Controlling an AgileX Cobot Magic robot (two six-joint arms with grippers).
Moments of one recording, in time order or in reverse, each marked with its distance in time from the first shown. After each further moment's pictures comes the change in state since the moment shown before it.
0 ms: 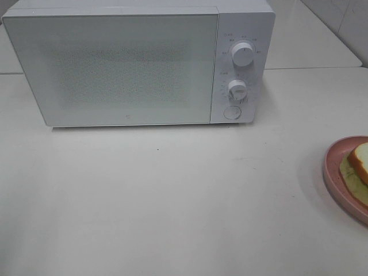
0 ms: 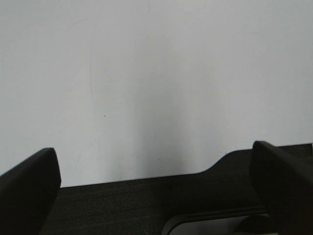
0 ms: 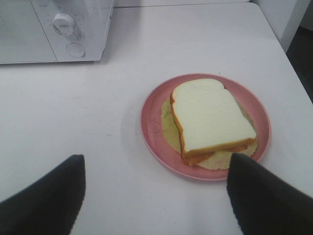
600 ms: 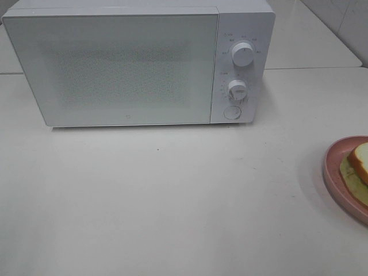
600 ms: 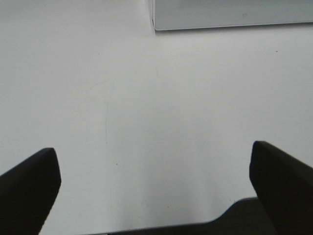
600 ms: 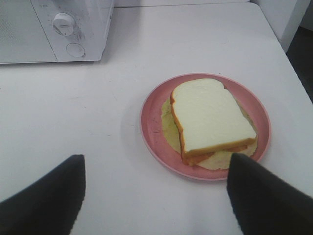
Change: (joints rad) left arm 0.000 -0.290 0.049 0.023 -0.072 0.000; right arm 0.000 0.000 0.000 0.000 0.000 0.000
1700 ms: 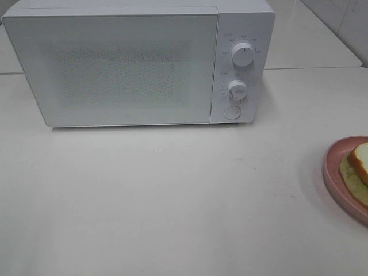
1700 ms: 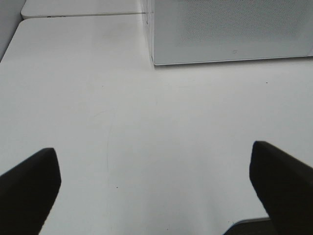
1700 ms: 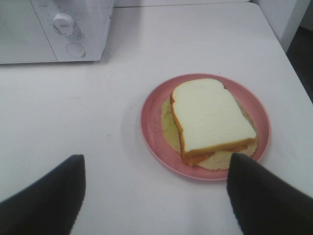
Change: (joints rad) left arm 0.000 -0.132 0.000 -0.004 -0.001 0.000; right arm 0.000 0.000 0.000 0.000 0.000 0.000
